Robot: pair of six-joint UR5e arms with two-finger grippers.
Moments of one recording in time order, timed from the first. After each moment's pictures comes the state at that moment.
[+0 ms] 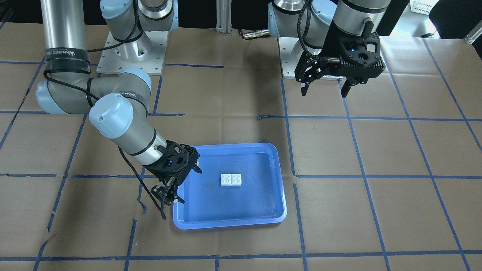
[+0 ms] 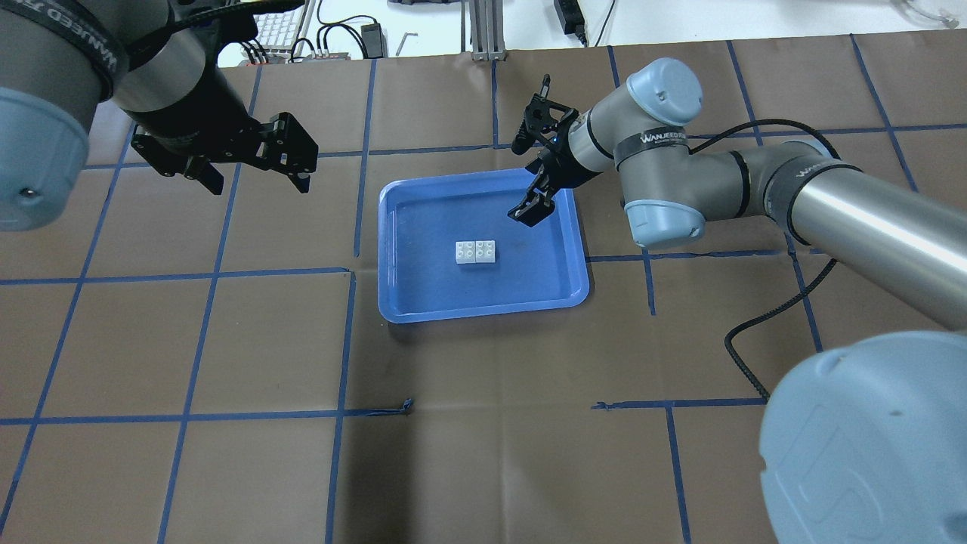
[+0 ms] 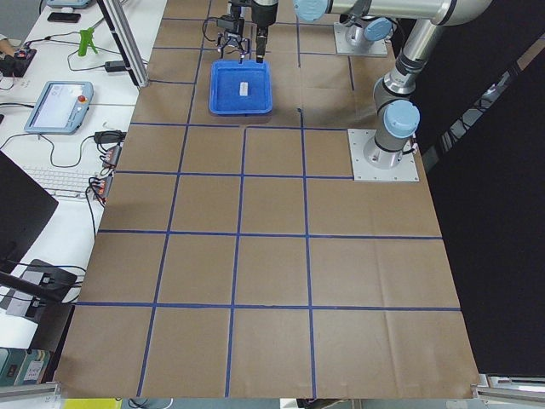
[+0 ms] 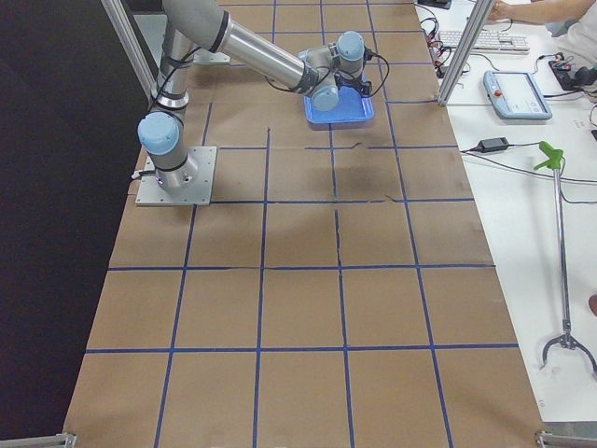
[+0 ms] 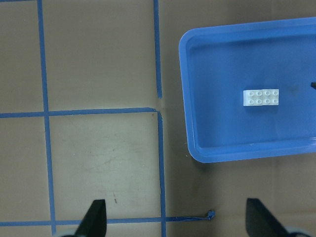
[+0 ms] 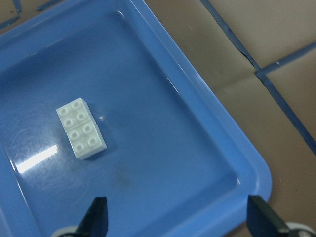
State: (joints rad) left arm -1.59 -1.51 -1.62 -1.49 1.57 0.01; right arm 1.65 -1.17 1.72 -2.31 -1.23 -0.91
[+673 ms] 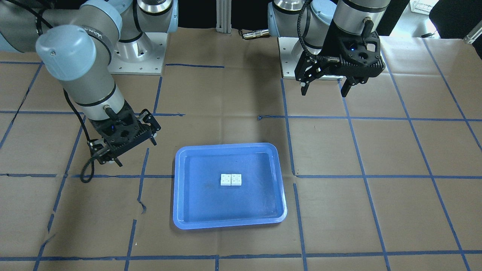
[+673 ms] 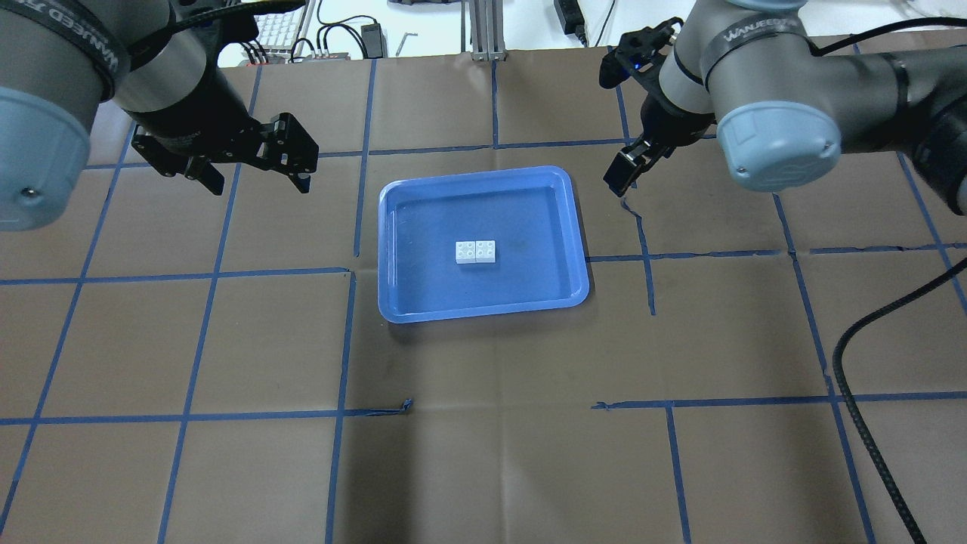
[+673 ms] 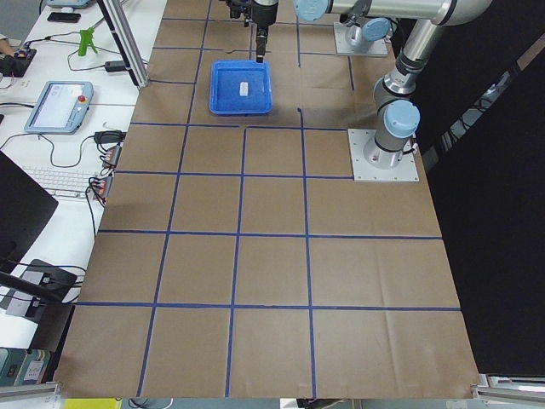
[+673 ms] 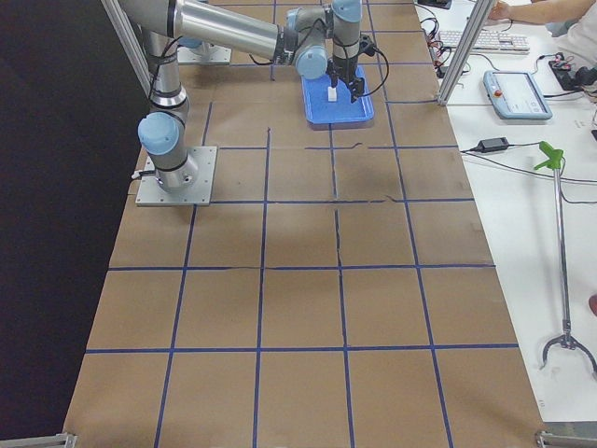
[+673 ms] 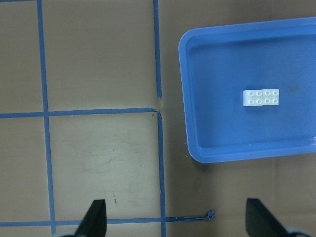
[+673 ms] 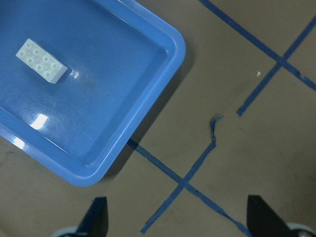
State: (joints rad) left arm -1.59 -1.51 -1.62 -1.49 1.57 0.01; right arm 1.58 -1.41 1.69 -1.95 -1.49 -0.59
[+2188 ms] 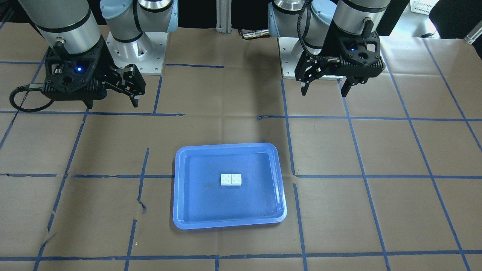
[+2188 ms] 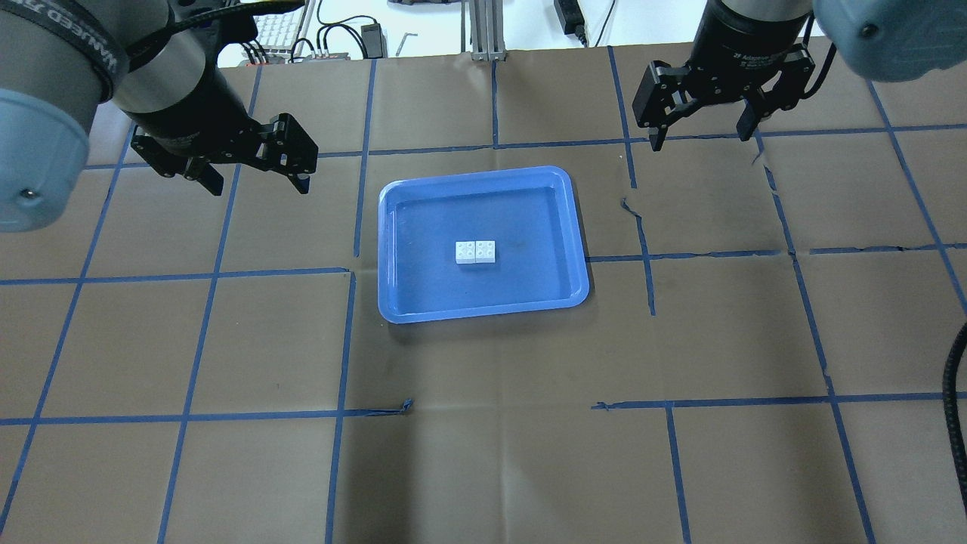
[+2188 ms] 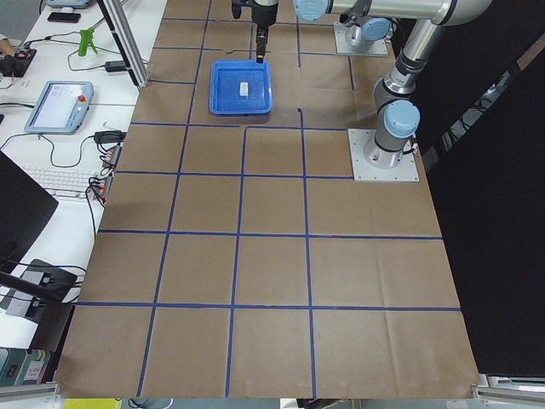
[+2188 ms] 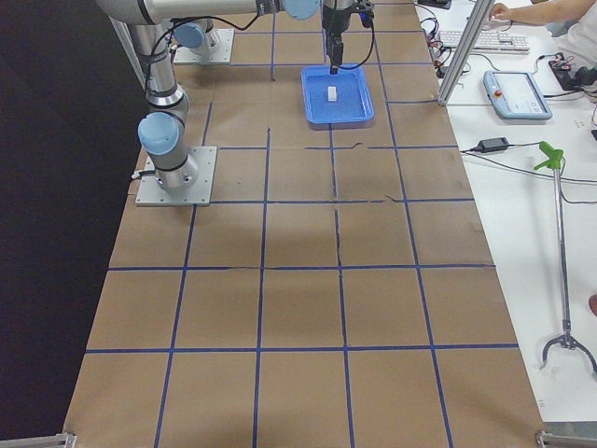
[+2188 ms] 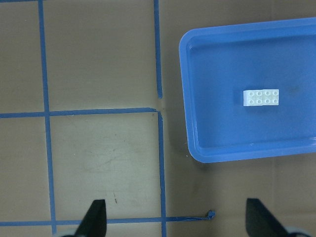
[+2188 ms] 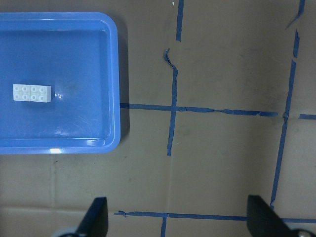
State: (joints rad) left arm -1.59 -1.51 -1.62 -1.49 1.57 0.01; right arm 1.61 -1.48 1.44 -1.53 -1.59 -0.03
